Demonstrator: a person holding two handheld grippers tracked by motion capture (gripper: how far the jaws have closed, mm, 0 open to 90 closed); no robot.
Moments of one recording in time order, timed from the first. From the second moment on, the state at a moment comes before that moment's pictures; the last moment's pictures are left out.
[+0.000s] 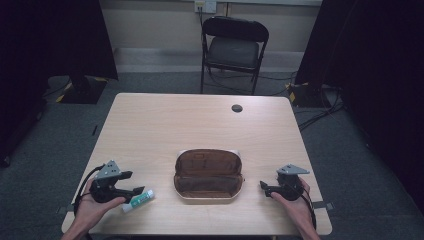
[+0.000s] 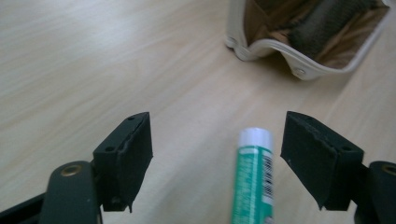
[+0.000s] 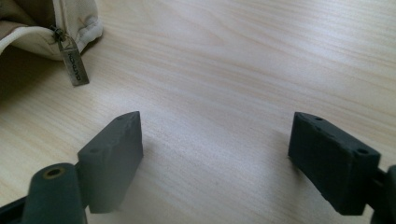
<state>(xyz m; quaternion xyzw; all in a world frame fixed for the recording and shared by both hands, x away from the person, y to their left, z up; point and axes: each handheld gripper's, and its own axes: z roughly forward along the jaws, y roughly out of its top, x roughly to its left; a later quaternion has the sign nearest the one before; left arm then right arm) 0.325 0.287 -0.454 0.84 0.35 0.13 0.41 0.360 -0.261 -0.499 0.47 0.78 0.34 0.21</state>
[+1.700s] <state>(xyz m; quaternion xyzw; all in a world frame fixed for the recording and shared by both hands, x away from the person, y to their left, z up) 0.328 0.274 -0.484 0.89 0.29 0.05 0.36 0.362 -0.261 -0.500 0.48 0.78 0.34 0.21</state>
